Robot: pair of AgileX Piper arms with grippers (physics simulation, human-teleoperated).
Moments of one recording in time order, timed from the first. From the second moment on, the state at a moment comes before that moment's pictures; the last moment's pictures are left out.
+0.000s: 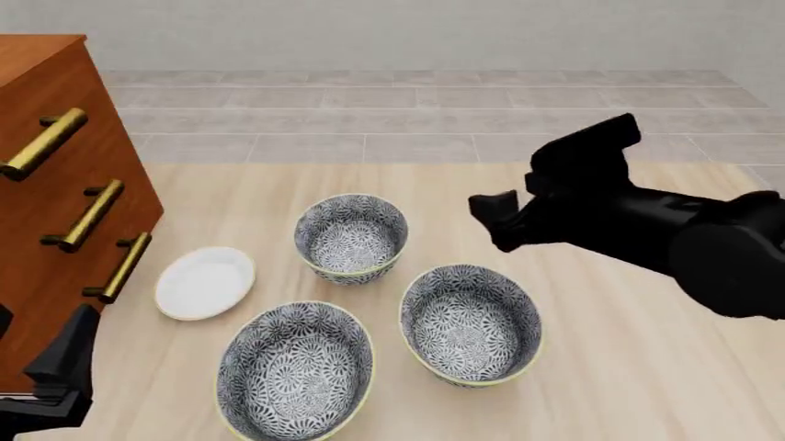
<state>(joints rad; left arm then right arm) -0.01 0.08 0.00 -0.05 0.01 0.50 1.21 -0.77 0.10 -0.04</state>
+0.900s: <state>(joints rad) -0.01 0.09 0.00 -0.07 0.01 0.56 1.63 -1.16 0.22 -0.02</state>
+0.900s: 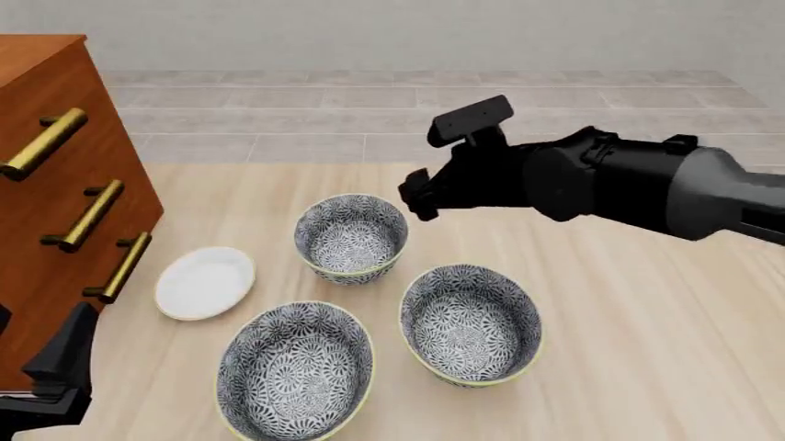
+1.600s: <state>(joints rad) 0.00 0.11 0.00 -0.09 0.00 0.54 1.95 -1.43 0.27 0.02</state>
